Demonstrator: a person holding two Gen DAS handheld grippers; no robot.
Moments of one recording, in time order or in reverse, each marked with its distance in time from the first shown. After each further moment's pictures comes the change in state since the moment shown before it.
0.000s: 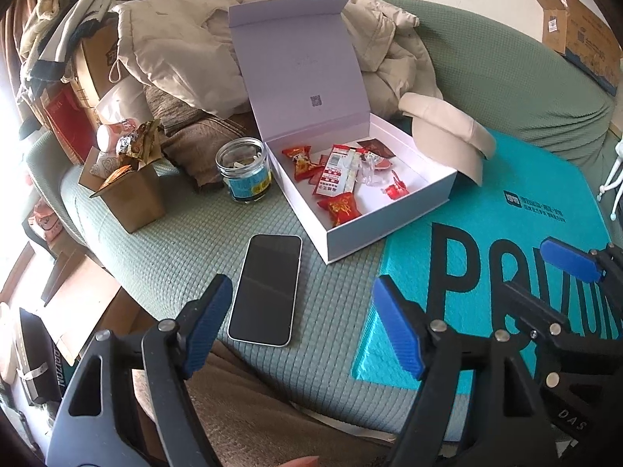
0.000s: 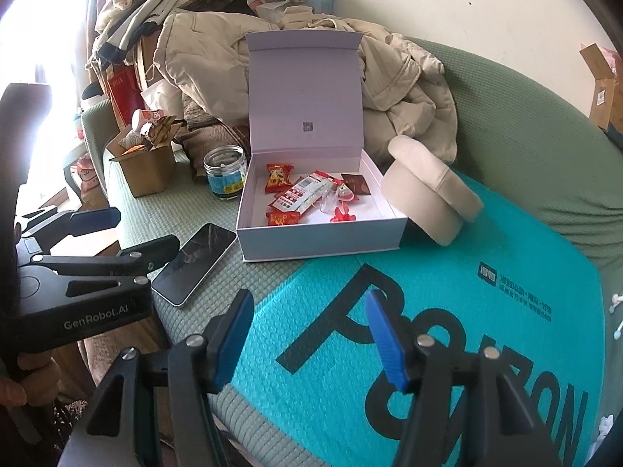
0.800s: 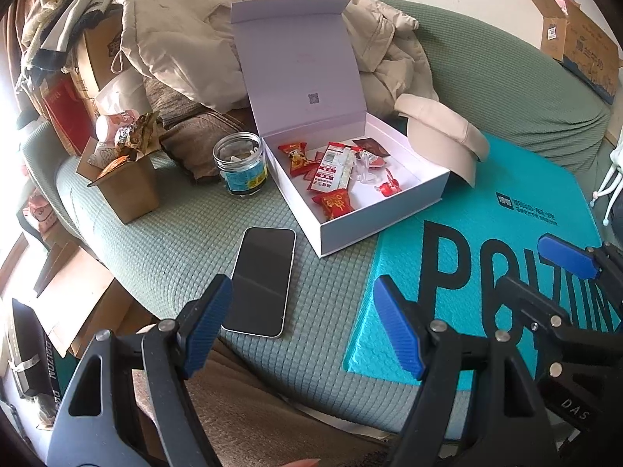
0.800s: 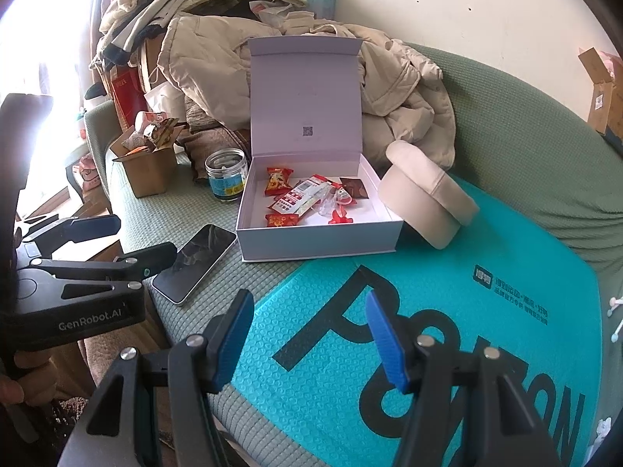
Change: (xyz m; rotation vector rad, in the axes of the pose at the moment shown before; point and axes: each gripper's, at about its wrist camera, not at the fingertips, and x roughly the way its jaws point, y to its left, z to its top) left arm -0.005 0.002 -0.005 -0.035 0.004 -0.029; right arm -0.007 -0.004 -0.003 -0.017 -0.019 0.005
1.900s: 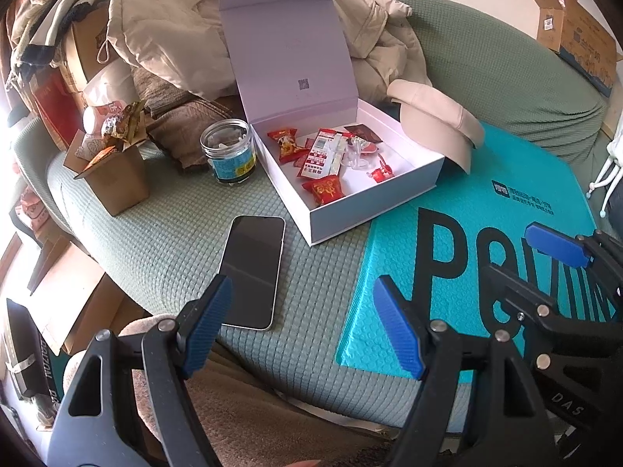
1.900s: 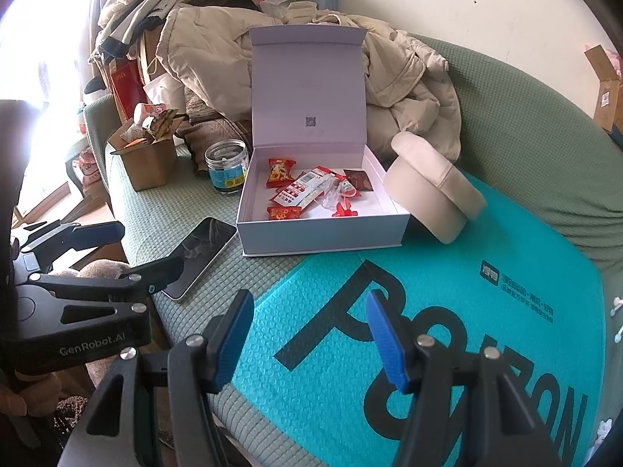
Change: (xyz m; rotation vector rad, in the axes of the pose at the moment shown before) left arm 0.011 -0.005 -0.004 0.011 0.041 -0.028; right arm 0.013 0.002 0.001 -0.005 0.032 0.009
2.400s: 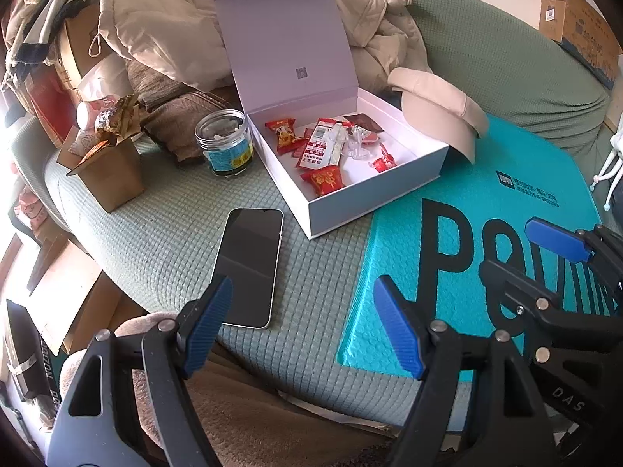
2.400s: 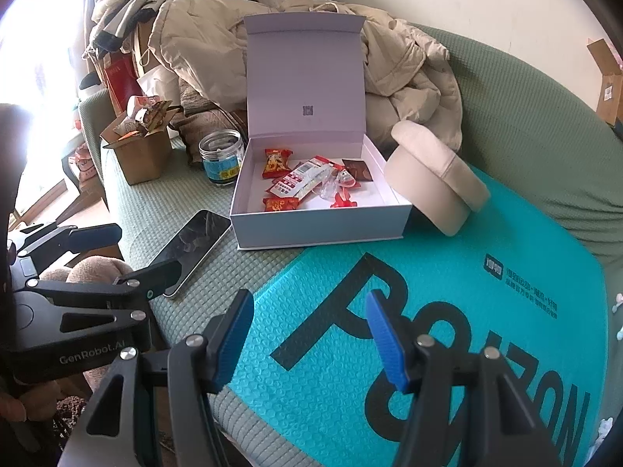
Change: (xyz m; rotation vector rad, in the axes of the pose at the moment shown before) left arm 0.014 -0.003 -0.002 0.016 0.026 0.009; right arm 0.014 -0.003 -0.001 0.008 0.033 -0.003
